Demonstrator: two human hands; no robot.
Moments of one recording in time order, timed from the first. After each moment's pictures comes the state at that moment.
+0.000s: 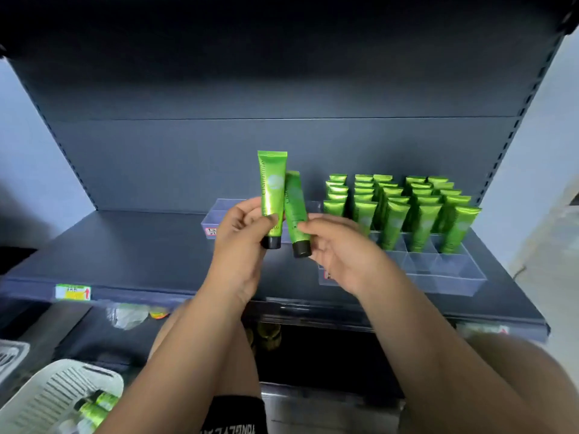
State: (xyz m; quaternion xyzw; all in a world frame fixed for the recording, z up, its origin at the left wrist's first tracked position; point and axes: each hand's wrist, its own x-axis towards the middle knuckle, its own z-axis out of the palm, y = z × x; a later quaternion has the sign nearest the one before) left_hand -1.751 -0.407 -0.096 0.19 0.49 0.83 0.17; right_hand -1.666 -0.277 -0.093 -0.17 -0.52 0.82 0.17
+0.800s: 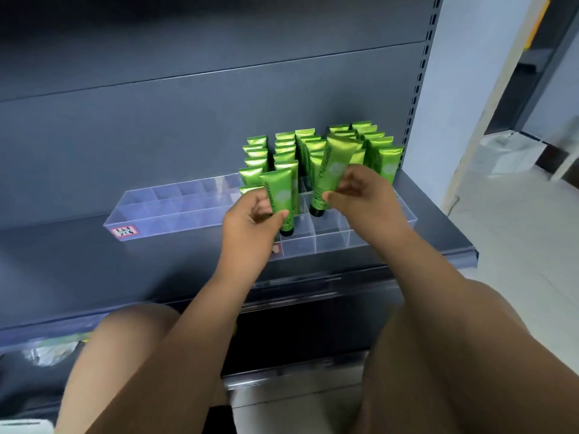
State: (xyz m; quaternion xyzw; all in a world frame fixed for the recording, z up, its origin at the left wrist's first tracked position) left_hand -1.705 -0.287 -0.160 0.35 0.69 0.63 0.09; right_hand -1.570 -0.144 -0.143 -0.28 -0.74 0.47 0.39
